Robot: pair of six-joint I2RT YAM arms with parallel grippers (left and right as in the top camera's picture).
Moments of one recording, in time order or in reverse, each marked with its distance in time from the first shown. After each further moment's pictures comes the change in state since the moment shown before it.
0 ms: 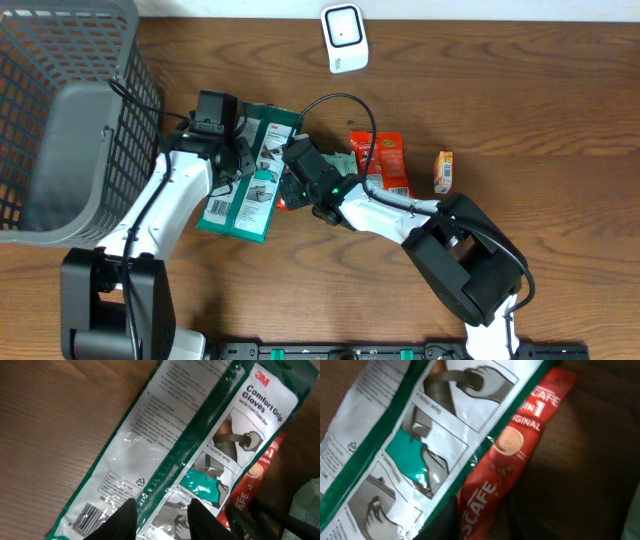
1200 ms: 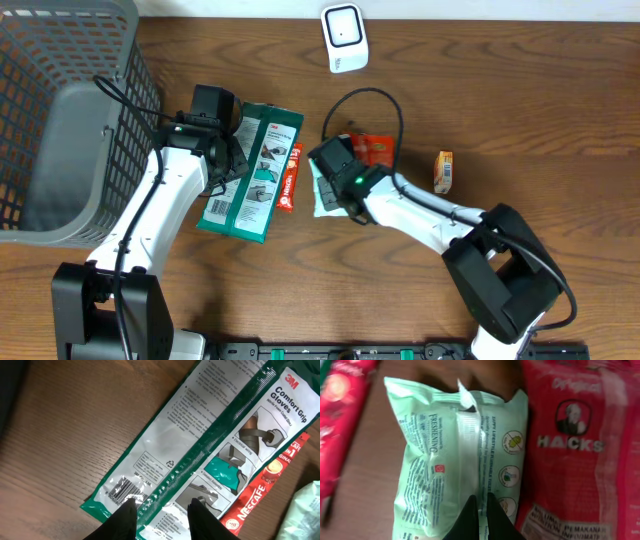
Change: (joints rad) left arm 0.001 -0.033 0.080 -0.188 -0.091 -0.065; right arm -0.090 -0.148 -0.036 -0.374 0.195 -0.052
